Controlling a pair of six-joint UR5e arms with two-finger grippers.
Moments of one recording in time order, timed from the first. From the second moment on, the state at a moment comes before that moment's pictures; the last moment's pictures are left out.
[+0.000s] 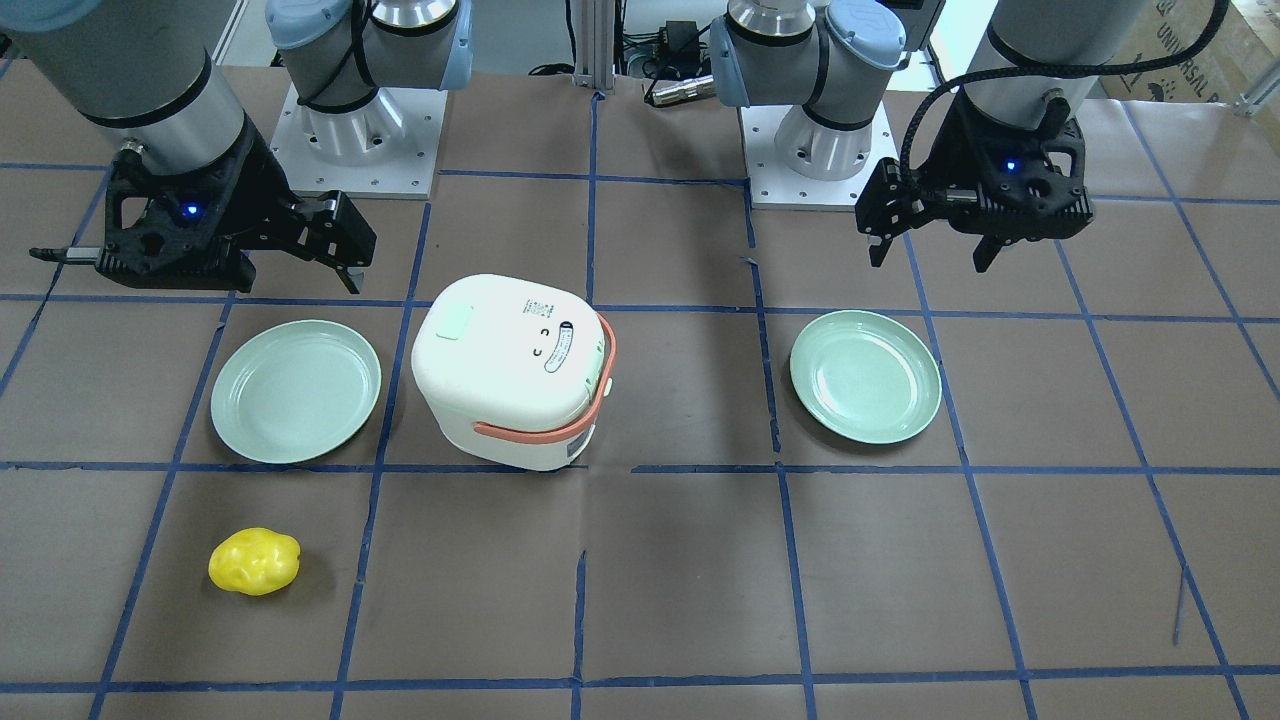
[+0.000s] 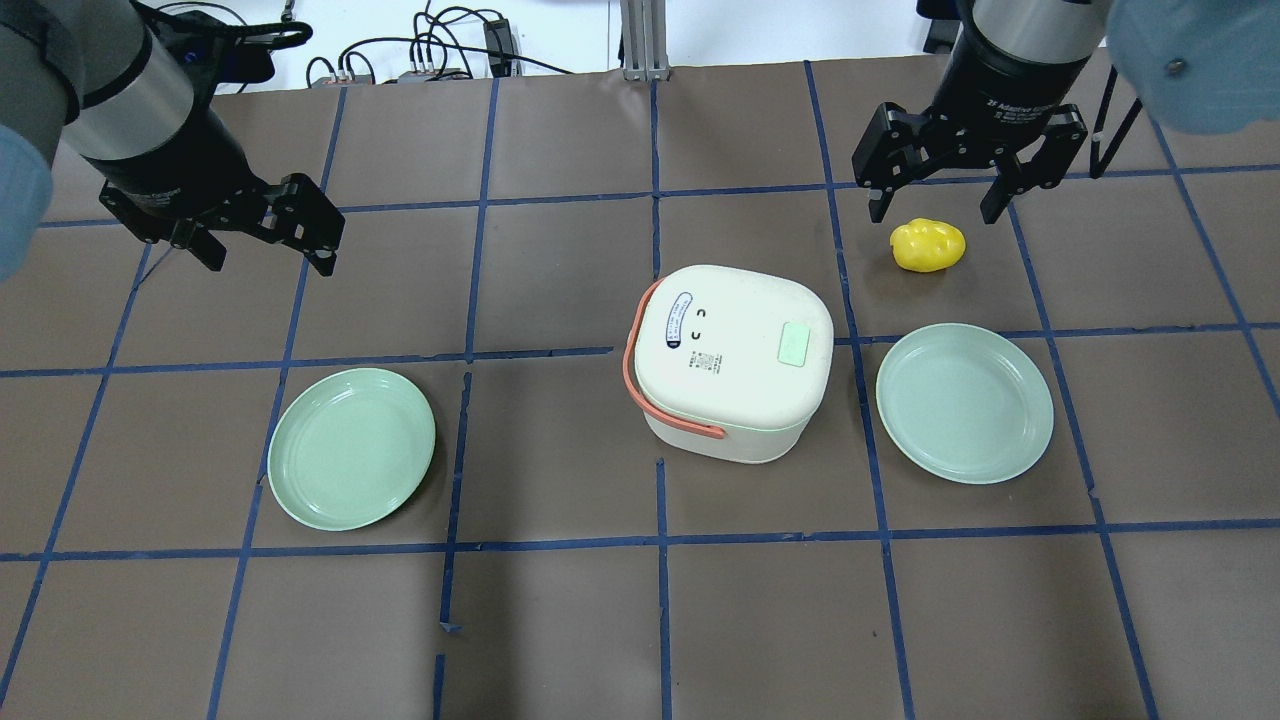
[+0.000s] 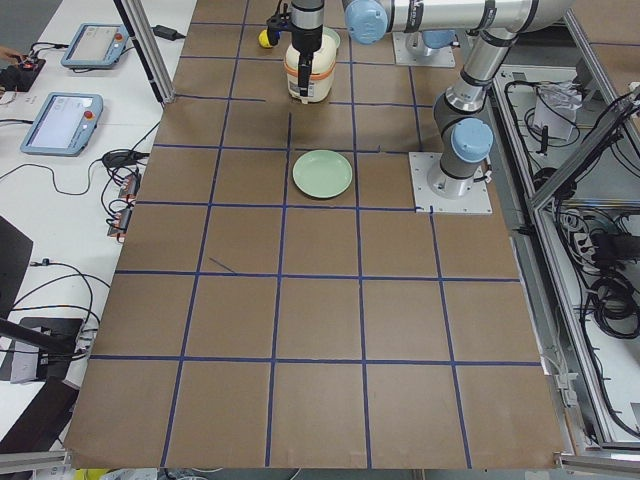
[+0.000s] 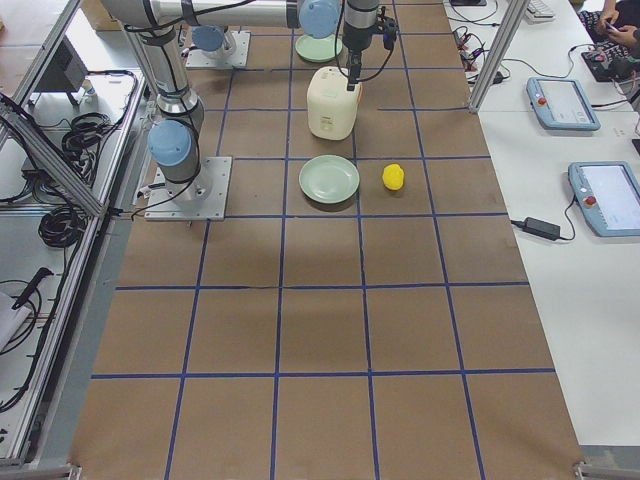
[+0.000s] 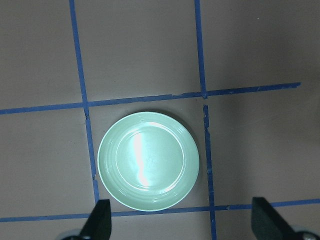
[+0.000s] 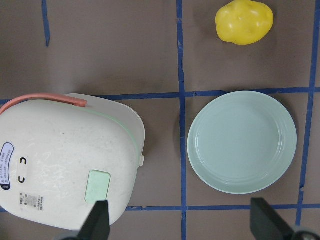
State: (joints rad) left arm -1.47 -1.51 -1.65 -1.52 1.62 0.18; right arm 1.56 -1.49 1.51 -1.53 -1.52 0.01
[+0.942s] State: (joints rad) left arm -1.47 -1.51 -1.65 -1.52 1.62 0.18; right arm 1.69 -1.54 1.65 -1.70 -1.48 0.20
